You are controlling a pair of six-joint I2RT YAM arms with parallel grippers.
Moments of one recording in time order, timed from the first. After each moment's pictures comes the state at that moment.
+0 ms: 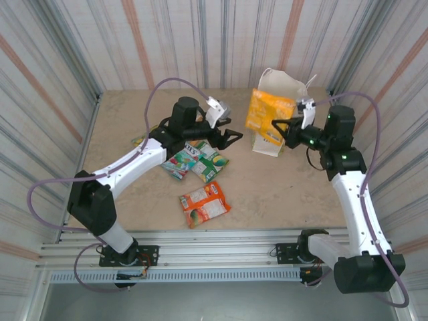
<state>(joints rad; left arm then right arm) -0.64 1.61 1.34 -0.11 0.51 0.02 0.04 1.04 1.12 -0.40 -0.69 0.11</state>
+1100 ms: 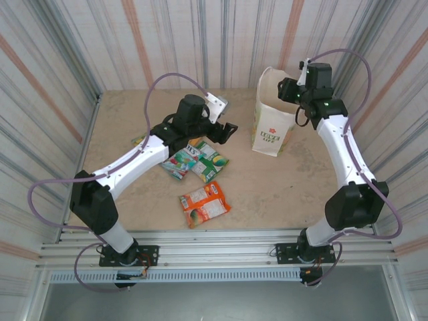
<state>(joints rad) -0.67 1.62 1.44 -0.29 0.19 0.01 0.12 1.55 1.59 -0.53 -0.08 0.33</state>
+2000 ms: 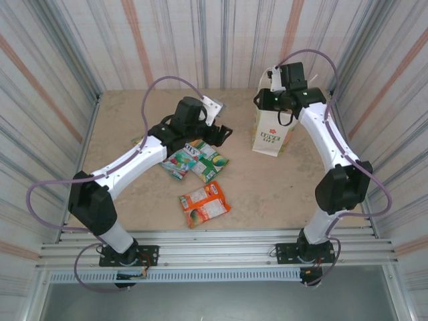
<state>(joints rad) -0.65 1.61 1.41 -0.35 0.18 -0.04 0.24 1.75 1.77 -0.77 -0.24 0.26</state>
